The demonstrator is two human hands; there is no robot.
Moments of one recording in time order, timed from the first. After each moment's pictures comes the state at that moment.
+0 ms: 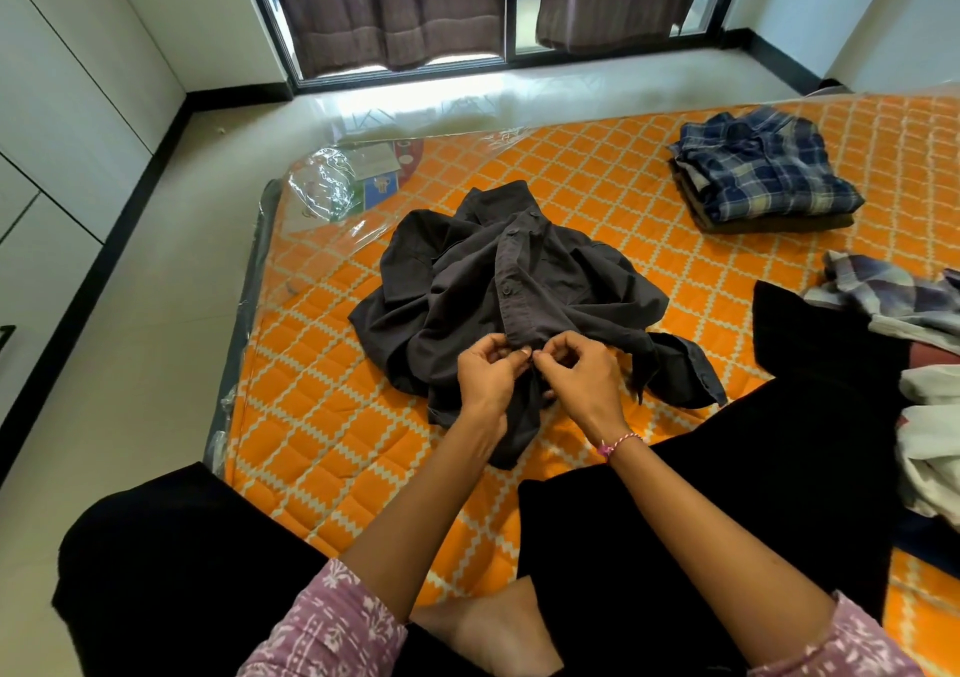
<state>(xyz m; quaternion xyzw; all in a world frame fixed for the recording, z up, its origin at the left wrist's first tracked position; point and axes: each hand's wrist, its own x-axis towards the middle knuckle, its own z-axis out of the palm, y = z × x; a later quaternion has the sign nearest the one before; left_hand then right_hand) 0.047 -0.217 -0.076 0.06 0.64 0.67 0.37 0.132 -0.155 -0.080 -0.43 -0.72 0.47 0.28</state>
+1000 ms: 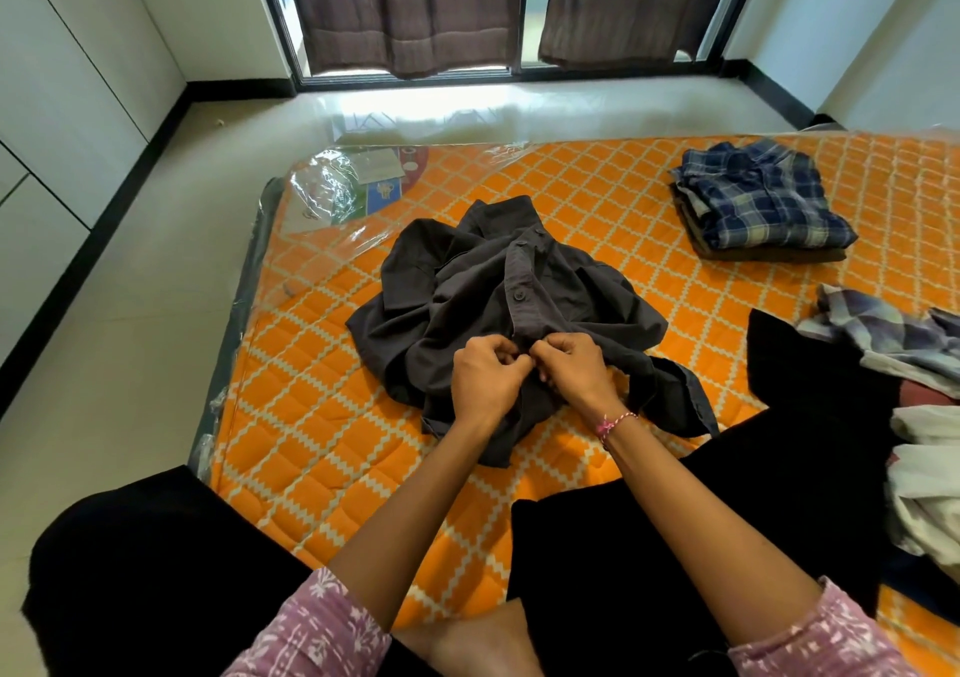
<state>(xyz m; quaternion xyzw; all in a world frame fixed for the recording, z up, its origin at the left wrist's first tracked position) 0.031 -0.215 -0.066 0.28 0.82 0.46 0.17 0.109 -0.126 -0.070 -0.41 -0.75 0.49 0.19</state>
